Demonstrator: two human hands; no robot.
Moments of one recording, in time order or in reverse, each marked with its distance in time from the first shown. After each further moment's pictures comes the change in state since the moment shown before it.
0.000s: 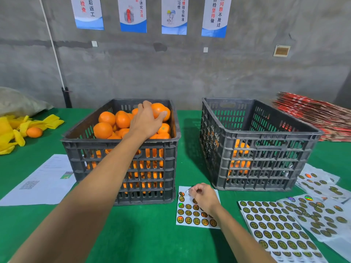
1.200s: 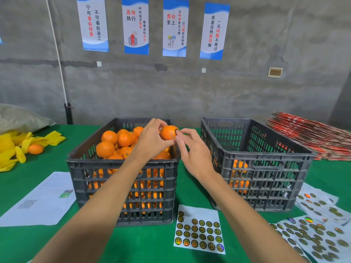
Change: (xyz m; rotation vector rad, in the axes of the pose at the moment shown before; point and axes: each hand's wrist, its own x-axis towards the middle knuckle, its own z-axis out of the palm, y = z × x) left_hand -0.017 0.021 -0.018 -0.210 0.053 0.263; right_hand -0.010 -0.213 -0.076 -0.219 0.531 -0.855
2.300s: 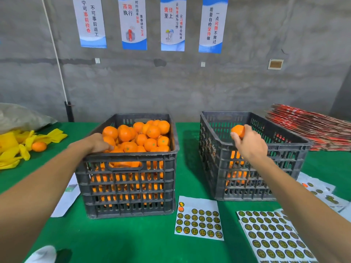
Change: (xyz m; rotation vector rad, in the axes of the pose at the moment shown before) left_hand 0.004 -0.158 -0.107 0.500 -0.509 -0.726; right_hand 0.001 0.130 -0.103 -0.567 -0.142 0.541
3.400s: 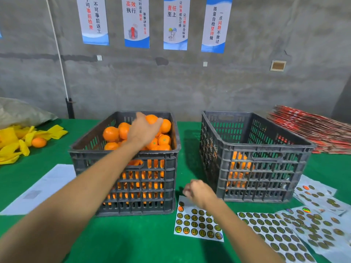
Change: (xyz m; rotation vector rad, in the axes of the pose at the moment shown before) left_hand -0.078 0.152 0.030 -0.502 0.367 0.223; right_hand -0.131 -0.067 0.118 0.024 -0.680 -0.448
